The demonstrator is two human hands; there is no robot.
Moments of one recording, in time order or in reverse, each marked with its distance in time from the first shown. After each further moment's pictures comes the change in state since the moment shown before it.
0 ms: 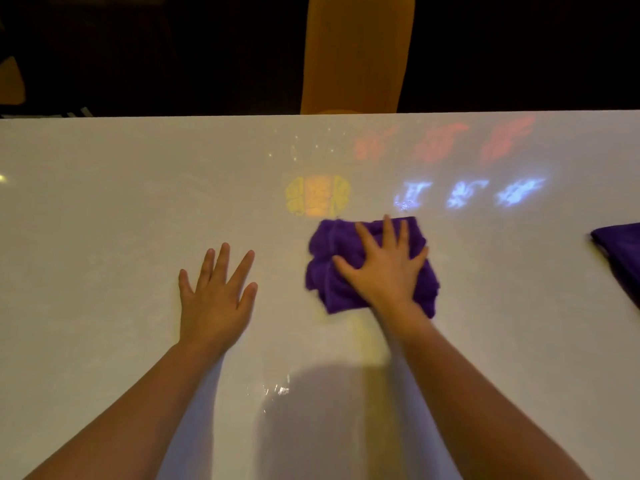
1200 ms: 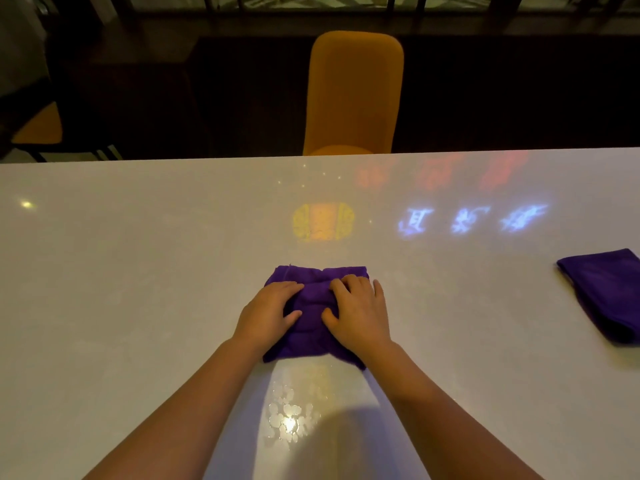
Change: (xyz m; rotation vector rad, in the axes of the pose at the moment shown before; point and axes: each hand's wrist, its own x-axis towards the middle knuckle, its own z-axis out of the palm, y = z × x) left_hand 0.008 0.081 -0.041 -0.437 -0.110 0.204; right_hand -0.035 -0.001 -0.019 0.137 -0.008 -0.311
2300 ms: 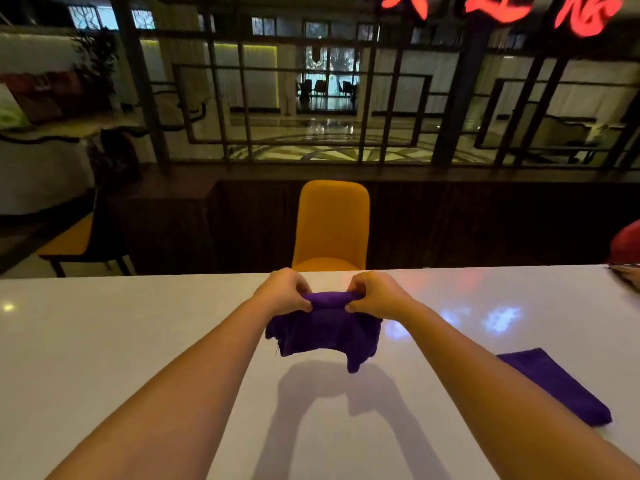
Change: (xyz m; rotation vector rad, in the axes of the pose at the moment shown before) left_hand 0.052 0.173 -0.195 -0.050 -0.057 -0.027; right_hand 0.045 0.001 -0.255 0.190 -0.092 -0.072
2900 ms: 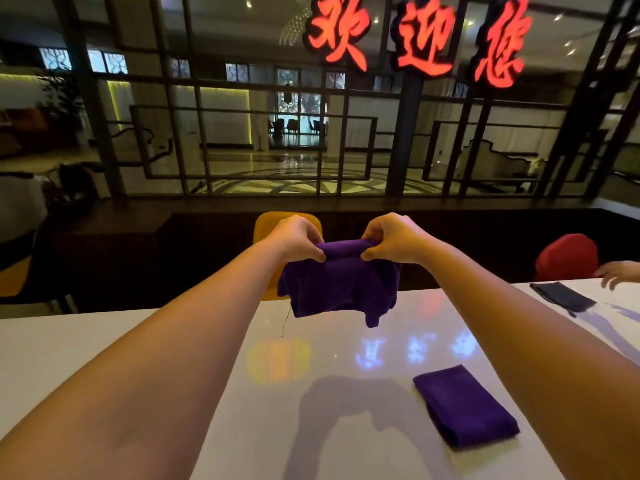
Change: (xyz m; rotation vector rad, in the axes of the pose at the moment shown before) left_hand 0.023 0.212 -0.018 -0.104 0.086 0.234; right_hand -0.060 0.073 -0.203 -0.097 0.216 -0.049
